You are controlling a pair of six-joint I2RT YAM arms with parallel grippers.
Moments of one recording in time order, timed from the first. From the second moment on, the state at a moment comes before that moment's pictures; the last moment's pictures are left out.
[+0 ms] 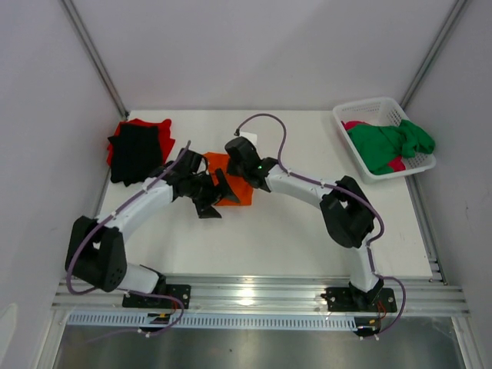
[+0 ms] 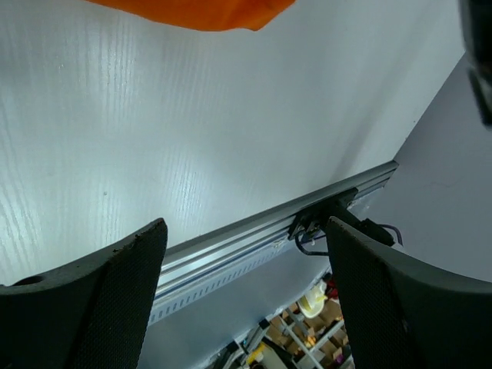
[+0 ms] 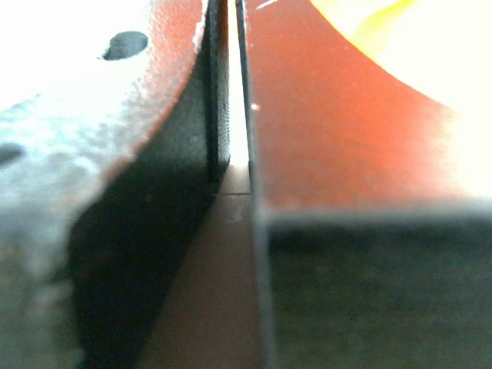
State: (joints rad) left arm -0.39 1.45 0.98 -0.63 0.49 -0.88; right arm 0.84 2.04 1.60 -0.17 0.36 0.75
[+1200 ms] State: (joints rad) left arm -0.39 1.17 0.84 -0.70 0.40 -0.90; right arm 0.82 2.18 1.73 -0.20 0.30 0.61
